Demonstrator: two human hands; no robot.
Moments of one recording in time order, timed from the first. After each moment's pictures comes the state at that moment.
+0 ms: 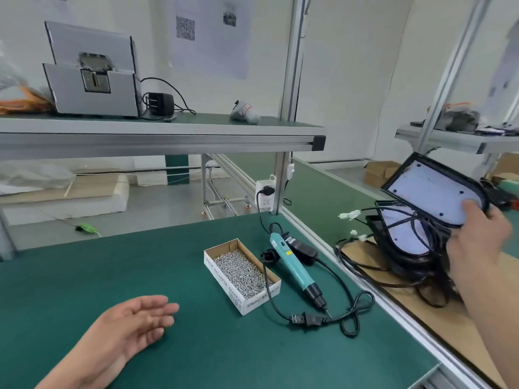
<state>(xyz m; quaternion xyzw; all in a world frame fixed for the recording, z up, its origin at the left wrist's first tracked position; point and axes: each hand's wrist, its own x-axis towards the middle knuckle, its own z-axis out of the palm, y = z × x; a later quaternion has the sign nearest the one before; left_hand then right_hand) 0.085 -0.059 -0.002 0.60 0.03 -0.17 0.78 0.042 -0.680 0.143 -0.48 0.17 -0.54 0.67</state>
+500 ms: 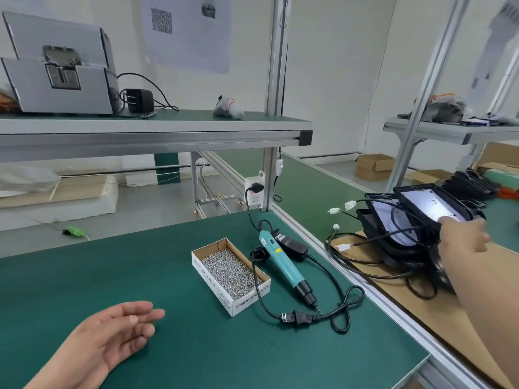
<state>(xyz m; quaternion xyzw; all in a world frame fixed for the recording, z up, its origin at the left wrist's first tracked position) 0.087 -0.060 0.002 0.59 0.04 -0.17 0.79 0.064 -0.756 0.101 -0.61 0.52 -0.39 0.45</state>
